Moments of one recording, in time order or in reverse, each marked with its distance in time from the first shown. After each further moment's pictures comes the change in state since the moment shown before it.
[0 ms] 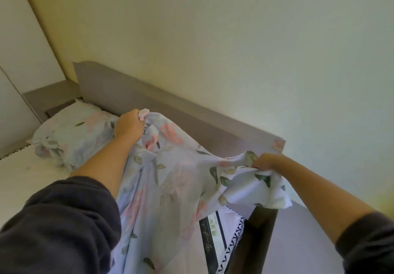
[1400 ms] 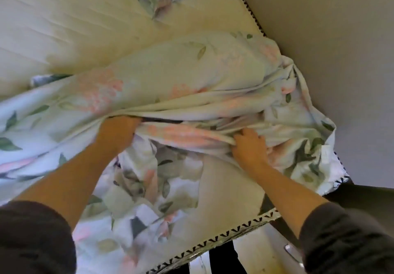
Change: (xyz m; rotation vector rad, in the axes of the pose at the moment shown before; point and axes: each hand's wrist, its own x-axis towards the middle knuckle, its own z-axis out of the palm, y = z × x) left_hand -0.261 -0.388 0.262 0.423 -0.457 -0.341; right_hand 0.205 -0.197 0.442 -0.363 0.190 -0.695
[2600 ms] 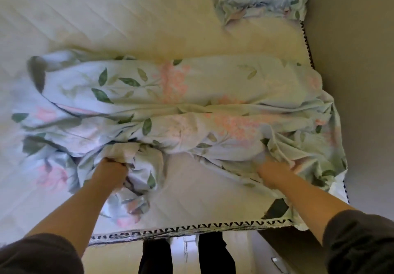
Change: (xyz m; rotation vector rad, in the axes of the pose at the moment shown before) left_hand -0.203 -0.071 0.044 0.133 -0.671 -0.315; right_hand -0.035 -0.015 -0.045 -0.474 -0.681 -0.289
